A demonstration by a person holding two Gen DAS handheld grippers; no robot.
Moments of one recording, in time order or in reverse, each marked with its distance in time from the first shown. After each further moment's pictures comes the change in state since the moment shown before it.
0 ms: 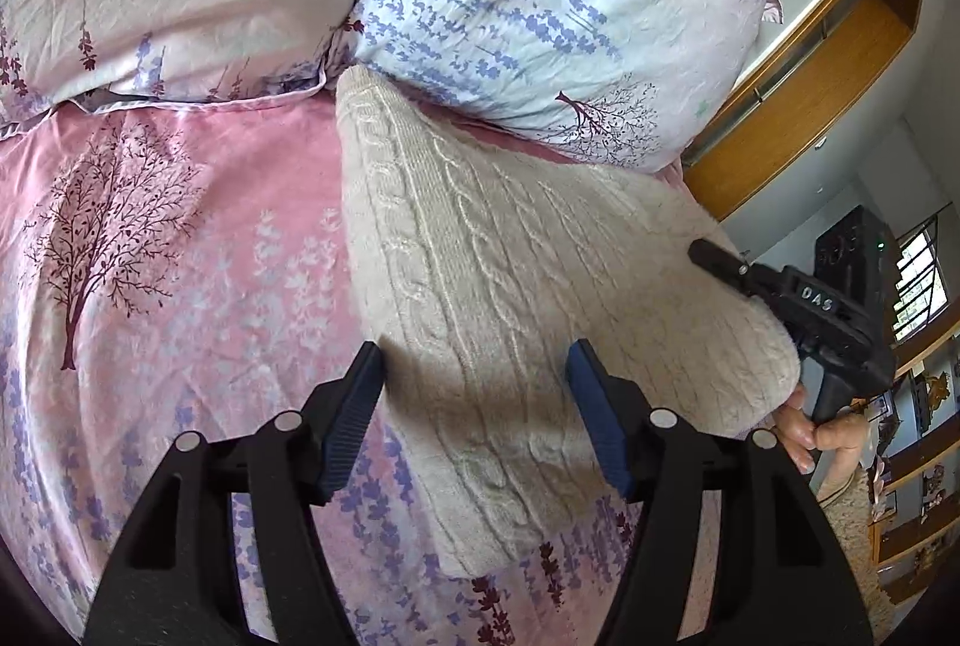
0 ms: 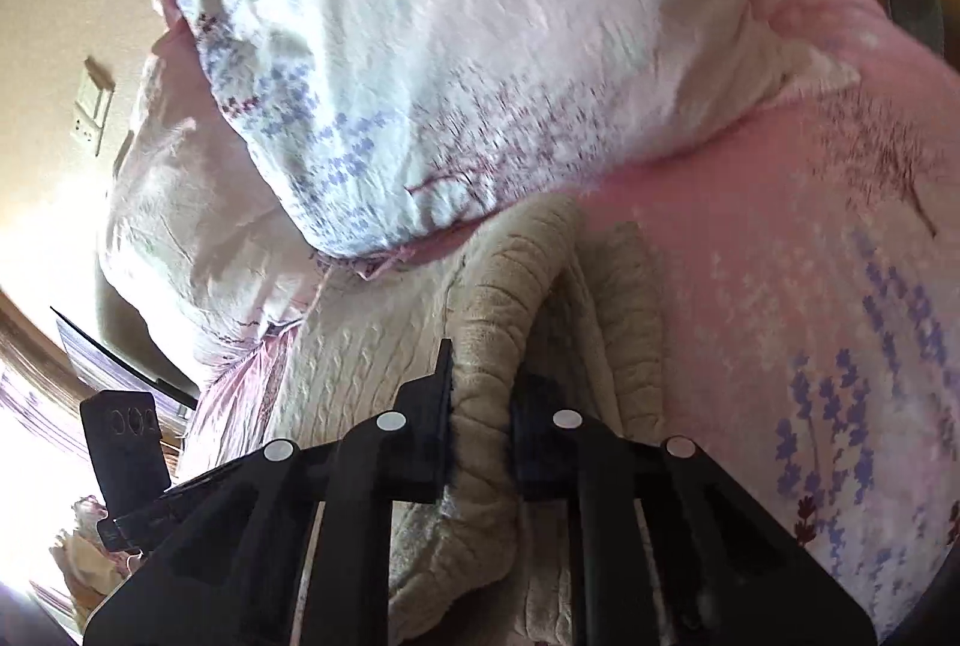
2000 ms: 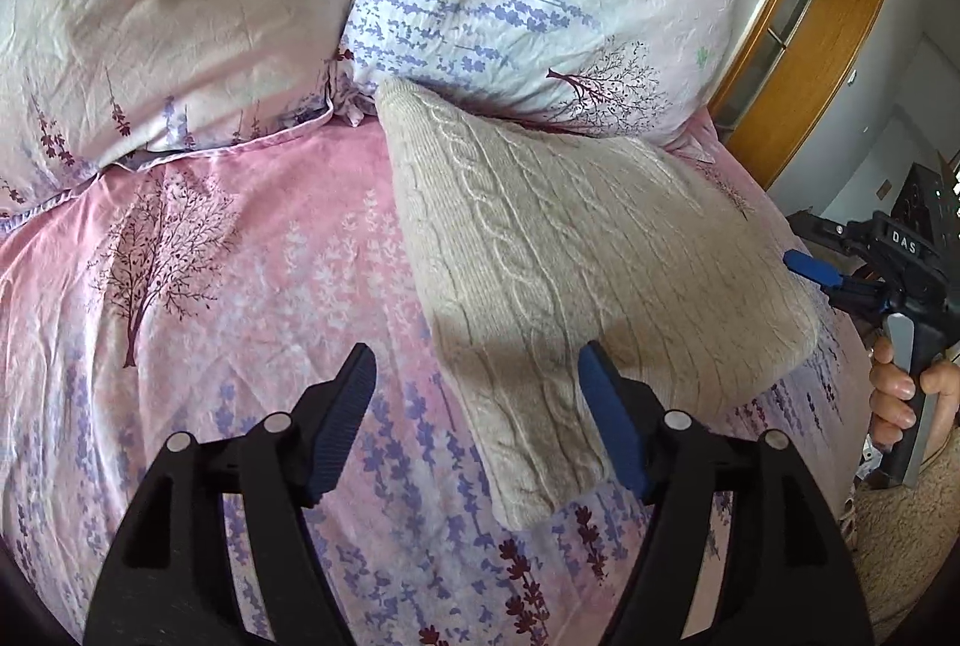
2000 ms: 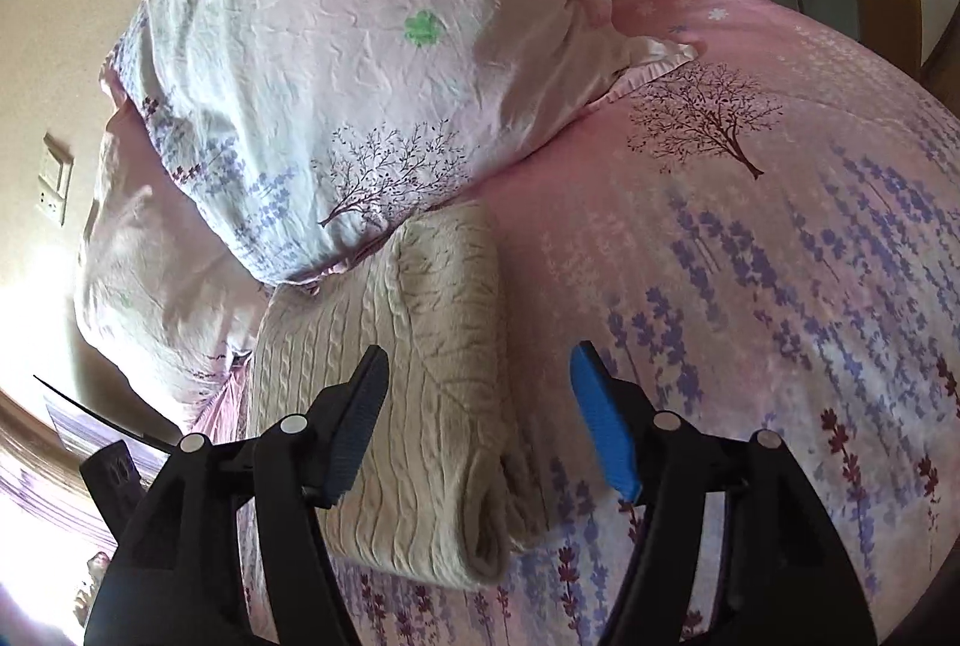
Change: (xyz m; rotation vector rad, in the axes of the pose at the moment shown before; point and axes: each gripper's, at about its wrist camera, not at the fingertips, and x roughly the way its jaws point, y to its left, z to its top) left arm -0.018 -0.035 -0.033 0.164 -0.035 0.208; right arm -0.054 -0.057 -0.012 0.189 -0.011 -0.121
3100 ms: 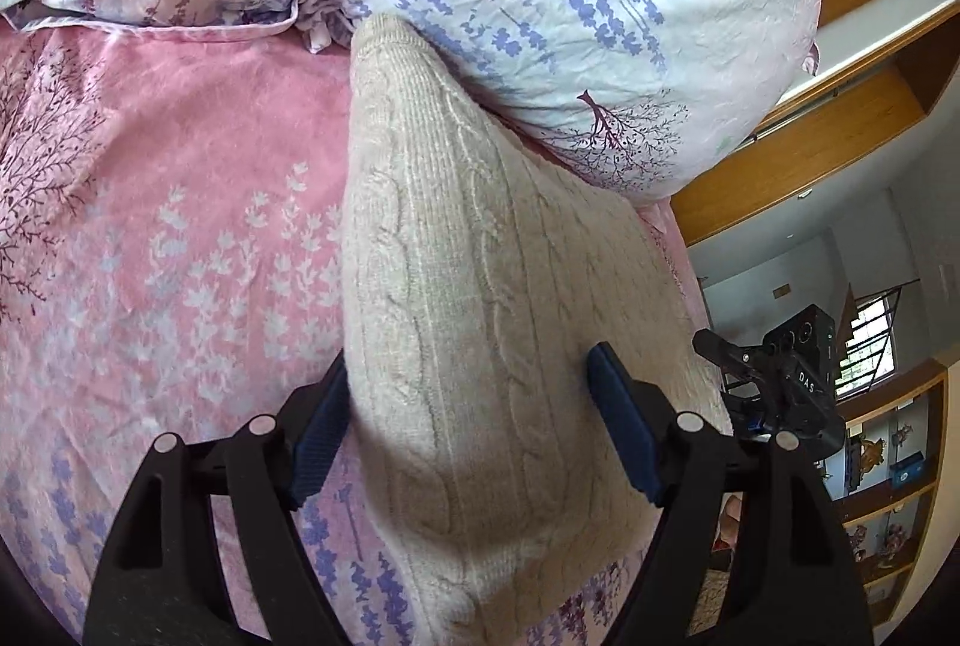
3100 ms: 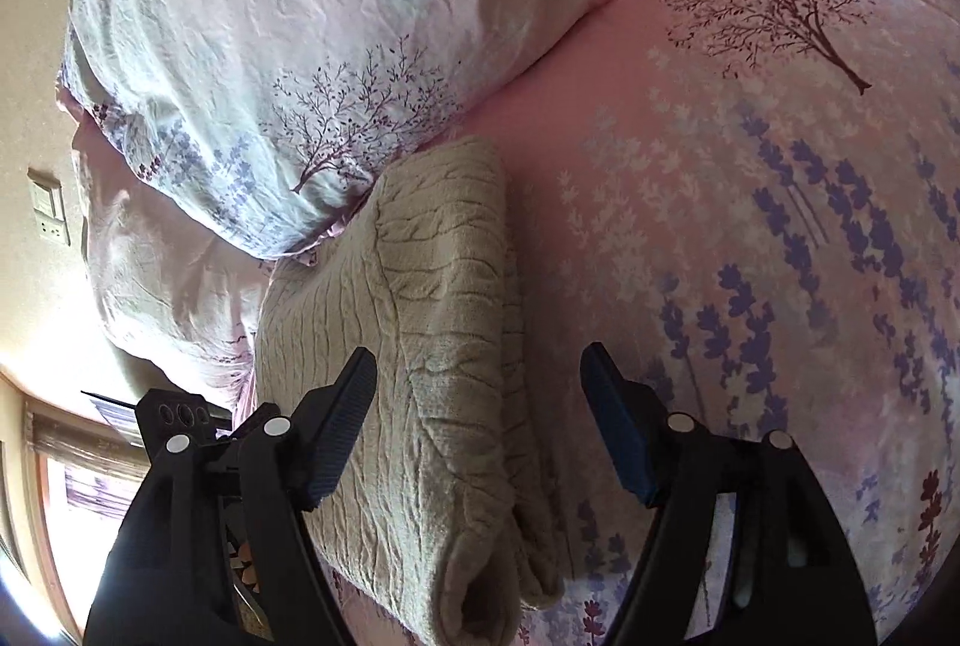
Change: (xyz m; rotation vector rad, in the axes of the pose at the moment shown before) left arm 0.070 0.032 0.041 -0.342 0.107 -0.329; right arm 0.070 -0.015 0.013 0.094 0.245 0.110
